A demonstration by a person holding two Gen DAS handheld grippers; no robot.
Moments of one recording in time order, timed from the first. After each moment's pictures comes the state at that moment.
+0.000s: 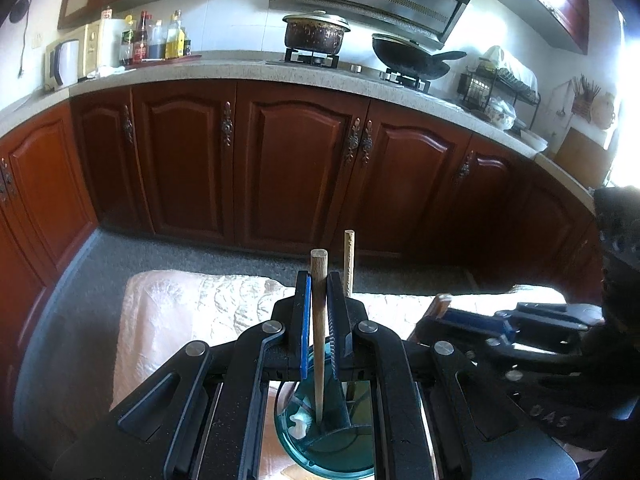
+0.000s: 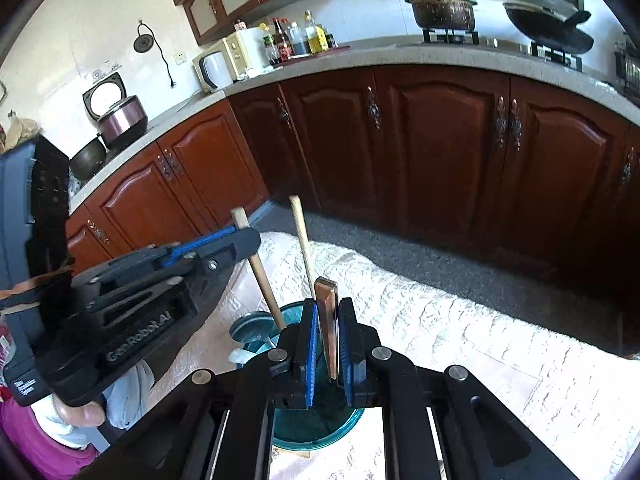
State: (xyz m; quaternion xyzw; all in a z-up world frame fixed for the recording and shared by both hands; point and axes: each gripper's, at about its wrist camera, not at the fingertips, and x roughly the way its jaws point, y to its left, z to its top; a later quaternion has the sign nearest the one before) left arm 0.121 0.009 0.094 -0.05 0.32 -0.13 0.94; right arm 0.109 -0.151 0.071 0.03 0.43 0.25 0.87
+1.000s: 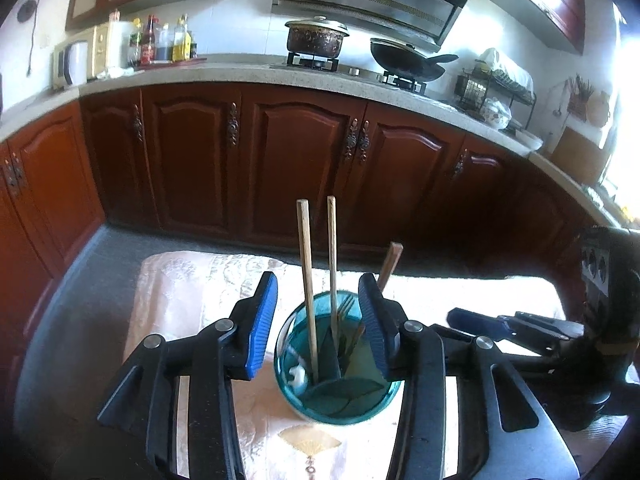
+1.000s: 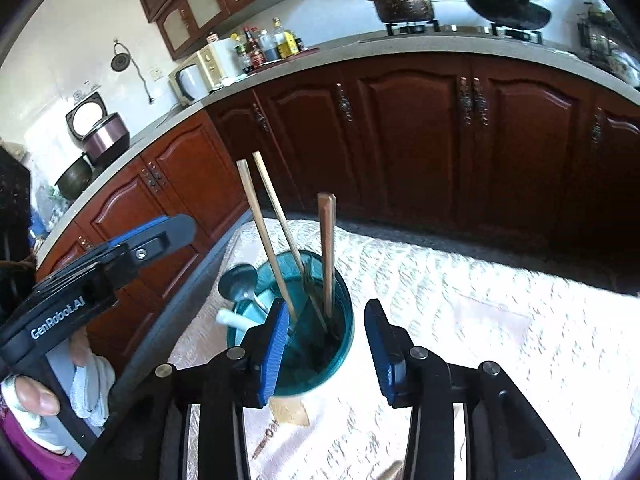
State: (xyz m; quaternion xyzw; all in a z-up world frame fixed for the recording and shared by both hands) left arm 0.067 0.014 0.106 -0.04 0.32 -0.12 0.94; right arm 0.052 -0.182 0.064 0.06 0.43 0.19 0.88
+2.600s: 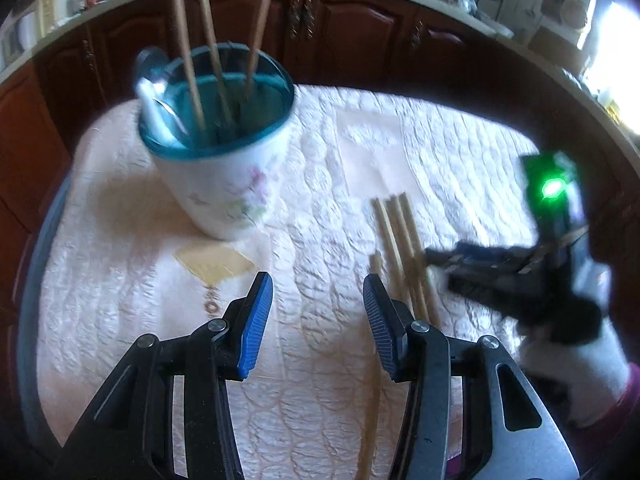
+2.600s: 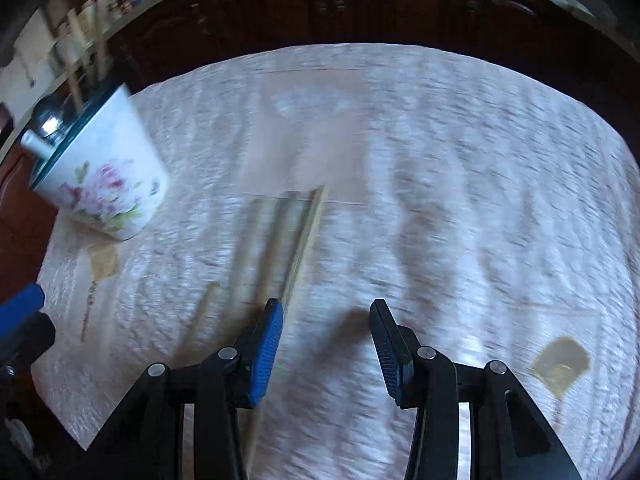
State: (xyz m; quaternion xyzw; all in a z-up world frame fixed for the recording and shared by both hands) left arm -0.035 -0.072 -0.025 0.02 0.46 -0.18 0.87; right arm -0.043 -0.306 -0.071 0.07 0.55 -0.01 0.83
